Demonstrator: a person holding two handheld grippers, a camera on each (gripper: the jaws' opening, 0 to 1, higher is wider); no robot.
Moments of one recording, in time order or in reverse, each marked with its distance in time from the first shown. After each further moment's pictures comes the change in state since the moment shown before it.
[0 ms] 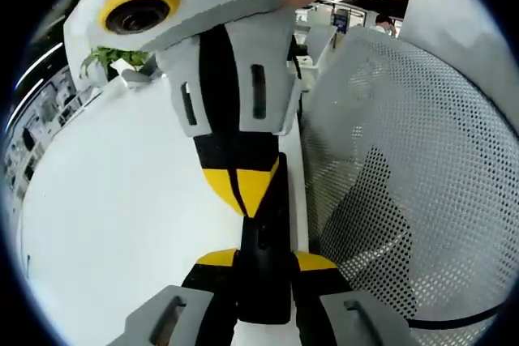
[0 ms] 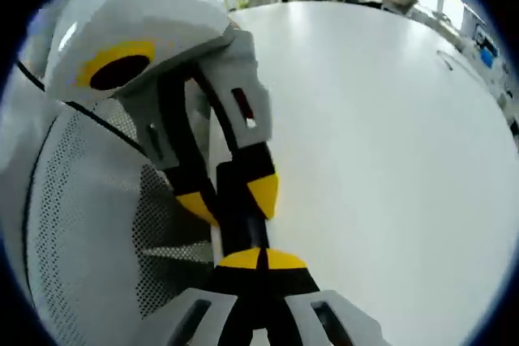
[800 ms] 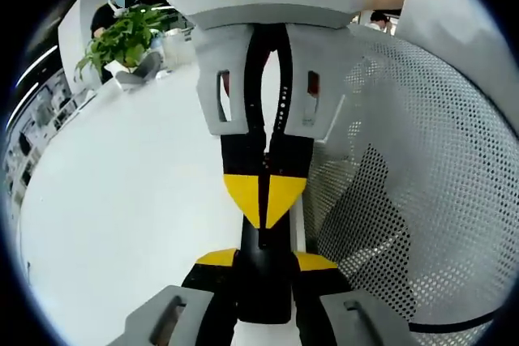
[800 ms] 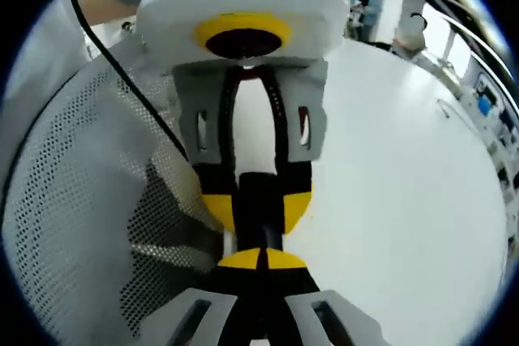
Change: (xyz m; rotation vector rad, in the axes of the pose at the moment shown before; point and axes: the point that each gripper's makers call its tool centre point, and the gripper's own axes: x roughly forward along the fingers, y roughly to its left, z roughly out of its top) left arm 0.003 -0.002 0.003 0.022 0.014 -0.022; right arm 0.003 0.017 0.004 -0.236 -0.010 -0.082
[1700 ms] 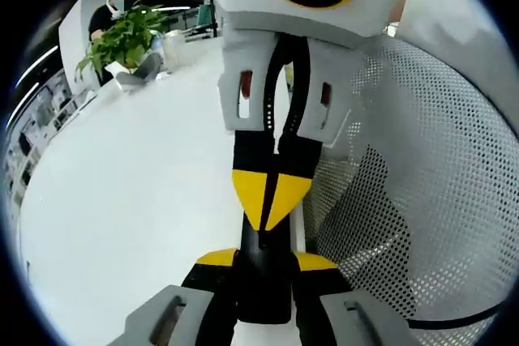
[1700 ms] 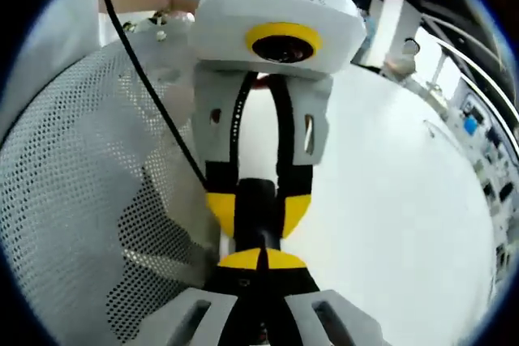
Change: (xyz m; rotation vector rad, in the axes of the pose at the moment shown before) left arm -0.001 -0.001 0.000 0.000 -0.013 -0.001; right arm 0.000 -0.001 0.004 -0.072 -0.107 -0.098
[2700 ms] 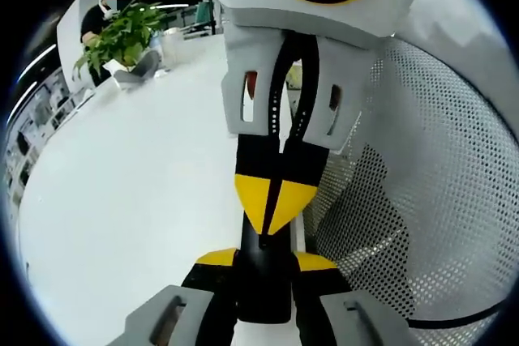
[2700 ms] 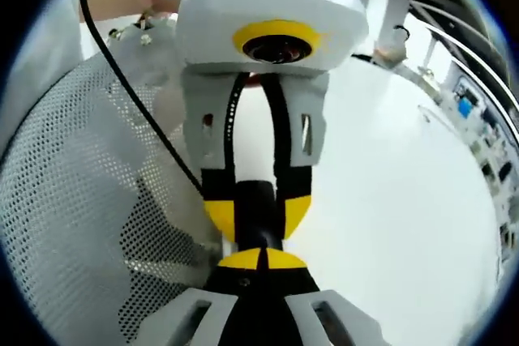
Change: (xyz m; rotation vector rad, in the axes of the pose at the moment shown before) left arm 0.000 0.000 -0.001 -0.001 0.013 -0.013; right arm 0.003 0.001 0.002 0.126 0.034 0.002
